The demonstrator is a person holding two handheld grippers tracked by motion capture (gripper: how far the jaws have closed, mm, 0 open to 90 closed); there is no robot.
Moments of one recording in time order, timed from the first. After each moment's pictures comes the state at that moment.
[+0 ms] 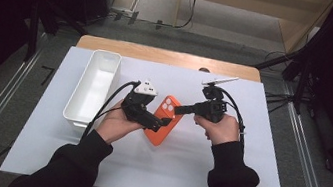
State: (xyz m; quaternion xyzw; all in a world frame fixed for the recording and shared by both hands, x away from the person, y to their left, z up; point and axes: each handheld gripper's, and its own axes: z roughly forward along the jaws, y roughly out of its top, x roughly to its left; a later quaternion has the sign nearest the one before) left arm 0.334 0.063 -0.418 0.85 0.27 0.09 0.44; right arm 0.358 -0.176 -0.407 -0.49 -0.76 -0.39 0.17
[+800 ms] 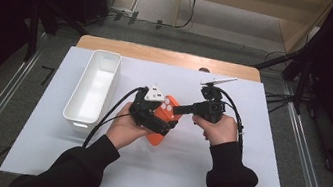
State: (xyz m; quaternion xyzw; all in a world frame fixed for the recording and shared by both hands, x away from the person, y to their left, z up) left arm 0.328 0.043 -0.431 0.85 0.28 0.12 0.43; right arm 0.356 -0.172 -0.407 -0.50 -0.76 -0.39 0.16
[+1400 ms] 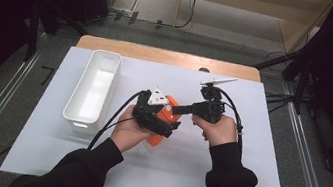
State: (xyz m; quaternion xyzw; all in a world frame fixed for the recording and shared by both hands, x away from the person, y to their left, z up) left arm 0.325 0.035 -0.438 0.84 0.29 0.14 0.44; right arm 0.354 -0.171 -0.406 -0.50 -0.75 -0.39 0.17
